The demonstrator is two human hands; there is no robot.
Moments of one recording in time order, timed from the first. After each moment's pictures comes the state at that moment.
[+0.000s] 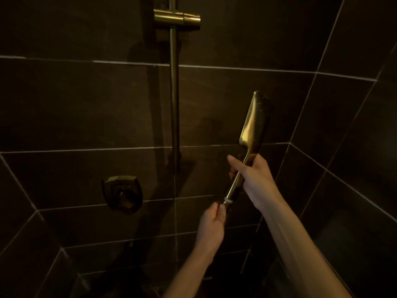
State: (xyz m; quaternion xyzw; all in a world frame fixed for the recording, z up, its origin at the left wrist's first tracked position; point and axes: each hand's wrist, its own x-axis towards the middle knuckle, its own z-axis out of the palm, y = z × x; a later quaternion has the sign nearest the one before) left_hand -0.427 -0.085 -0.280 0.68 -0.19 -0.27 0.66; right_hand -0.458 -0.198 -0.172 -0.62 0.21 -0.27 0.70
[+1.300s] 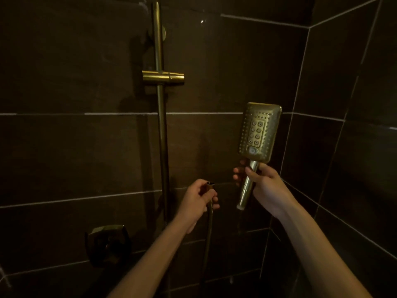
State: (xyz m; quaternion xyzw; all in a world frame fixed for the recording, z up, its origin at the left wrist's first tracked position) left_hand -0.316 -0.126 -0.169 0.60 -0.32 -0.23 0.69; right_hand -0.448 -0.281 -0.116 -0.60 0.09 -0.29 0.74
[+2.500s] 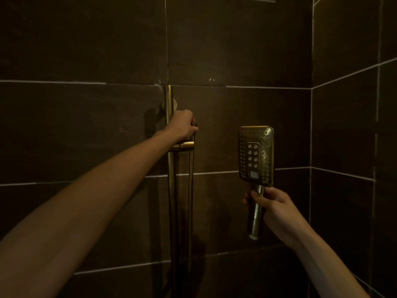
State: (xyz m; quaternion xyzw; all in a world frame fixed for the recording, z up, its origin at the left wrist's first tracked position) left_hand -0.188 -0.151 0.168 0.81 -0.41 0.29 0.30; right_hand -0.398 -0.295 -0.022 -0.61 0.05 -0.32 0.72
